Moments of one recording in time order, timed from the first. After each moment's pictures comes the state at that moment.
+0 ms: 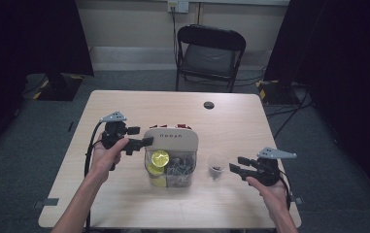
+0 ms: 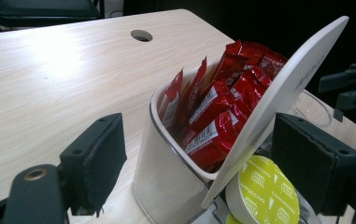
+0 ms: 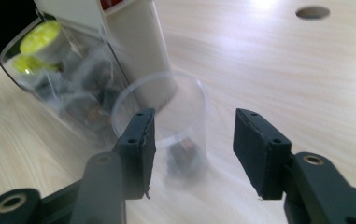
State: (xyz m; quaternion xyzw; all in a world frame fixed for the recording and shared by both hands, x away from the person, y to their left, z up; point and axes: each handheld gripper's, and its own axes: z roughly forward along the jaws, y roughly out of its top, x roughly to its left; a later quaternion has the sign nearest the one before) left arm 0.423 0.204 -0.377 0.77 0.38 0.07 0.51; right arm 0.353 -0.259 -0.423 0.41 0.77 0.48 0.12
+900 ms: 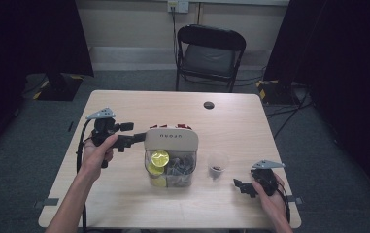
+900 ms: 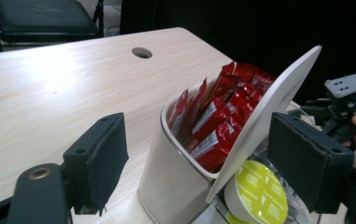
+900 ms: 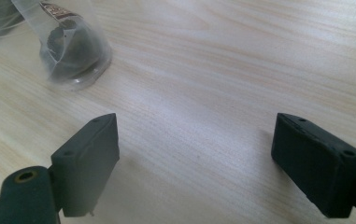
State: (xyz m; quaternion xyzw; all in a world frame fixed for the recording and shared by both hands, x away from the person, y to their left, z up) left arm 0.421 0.229 -0.362 0.75 0.37 0.08 0.54; right arm 0.357 -0.273 -0.492 0.48 0.79 0.34 0.16
